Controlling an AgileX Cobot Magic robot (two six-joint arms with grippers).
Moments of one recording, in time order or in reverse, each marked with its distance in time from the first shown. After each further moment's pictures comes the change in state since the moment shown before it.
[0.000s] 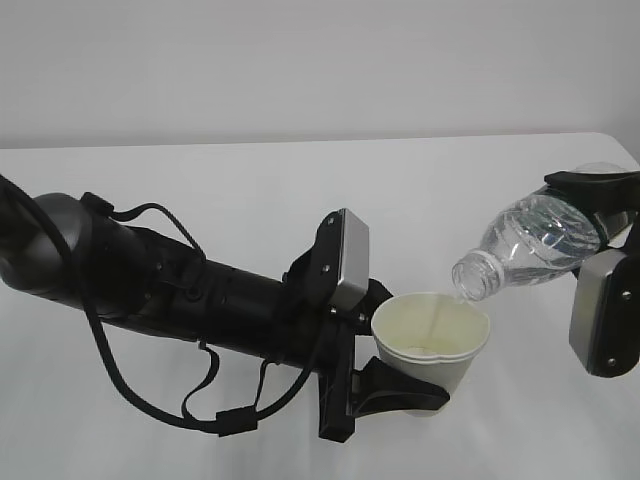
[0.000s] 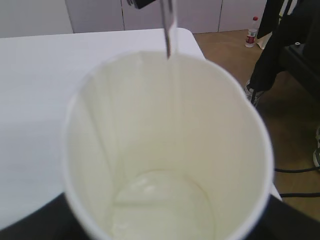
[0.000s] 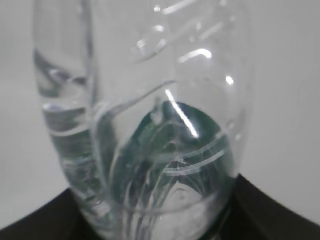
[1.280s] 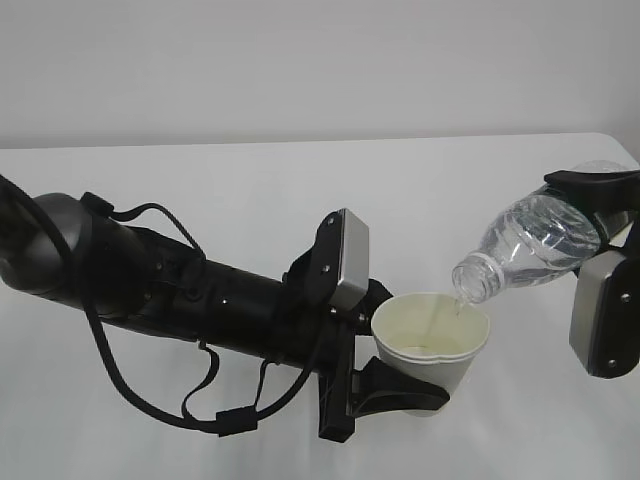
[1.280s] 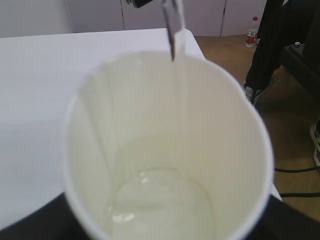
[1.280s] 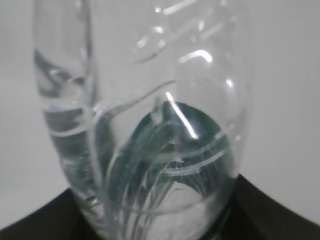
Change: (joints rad) left arm 0.000 0.000 0.000 0.000 0.000 0.000; right arm 0.000 0.000 0.000 0.000 -0.004 -0.025
